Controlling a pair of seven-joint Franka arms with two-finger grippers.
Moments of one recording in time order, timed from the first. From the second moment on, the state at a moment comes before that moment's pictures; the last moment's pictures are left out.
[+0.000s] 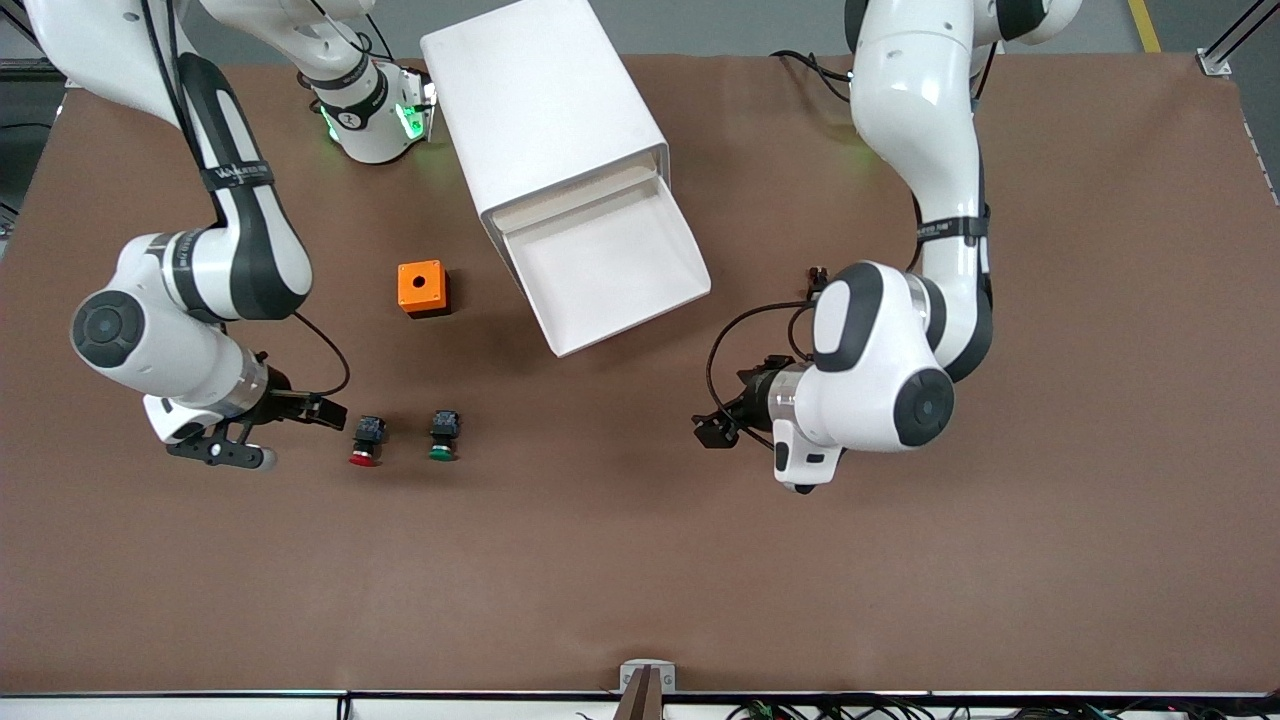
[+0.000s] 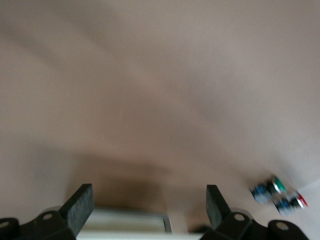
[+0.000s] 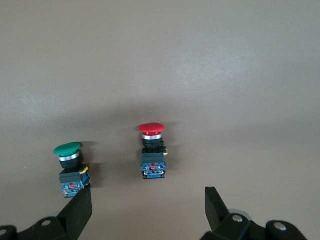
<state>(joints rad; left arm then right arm) -0.93 0.88 0.80 -1.12 -0.99 1.65 -0.86 0.12 0.37 -0.04 -1.86 0.05 2.23 0.23</state>
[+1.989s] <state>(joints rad) -0.99 0.89 0.81 -1.17 -0.68 1.83 -0.83 0.16 0.58 -0.04 -1.95 0.05 2.52 0.28</state>
